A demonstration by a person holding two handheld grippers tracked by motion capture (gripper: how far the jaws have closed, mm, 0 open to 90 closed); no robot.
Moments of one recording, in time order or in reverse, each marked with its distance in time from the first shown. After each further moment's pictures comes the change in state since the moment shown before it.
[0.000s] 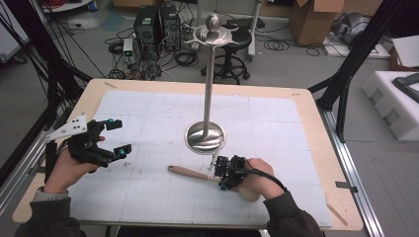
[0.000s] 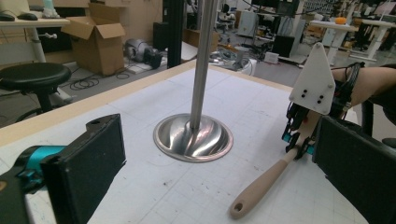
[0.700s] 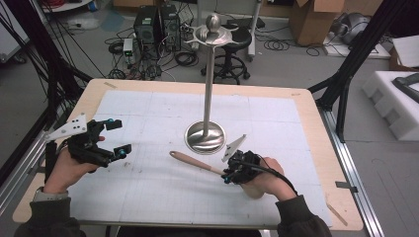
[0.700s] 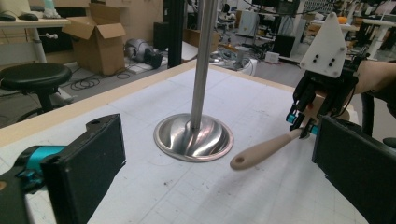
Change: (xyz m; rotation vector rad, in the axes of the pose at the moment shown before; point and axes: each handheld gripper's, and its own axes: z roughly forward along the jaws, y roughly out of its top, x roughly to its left) left arm 0.000 0.001 -0.001 -0.001 0.004 0.002; right arm -0.007 -0.031 -0.032 -0.281 0.008 0.085
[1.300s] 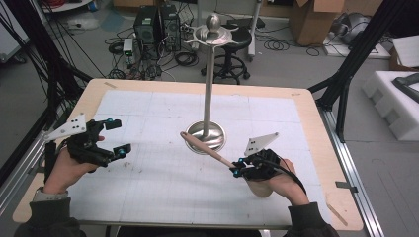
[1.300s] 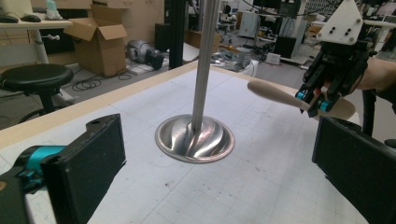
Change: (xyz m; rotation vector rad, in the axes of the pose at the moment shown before) left arm 0.000 0.000 0.000 -0.005 0.006 0.000; right arm -0.007 -0.031 -0.035 -0.280 -0.002 0.079
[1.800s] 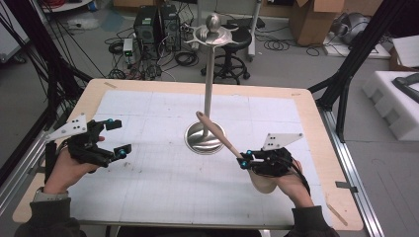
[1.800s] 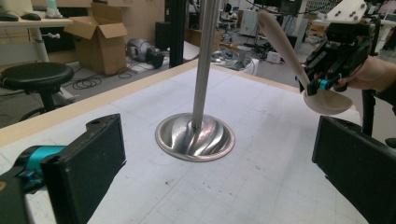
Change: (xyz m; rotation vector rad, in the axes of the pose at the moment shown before) left arm -0.001 -0.001 0.002 0.017 -0.001 0.004; right arm -0.010 -0.015 -0.024 -0.238 -0.067 0.055
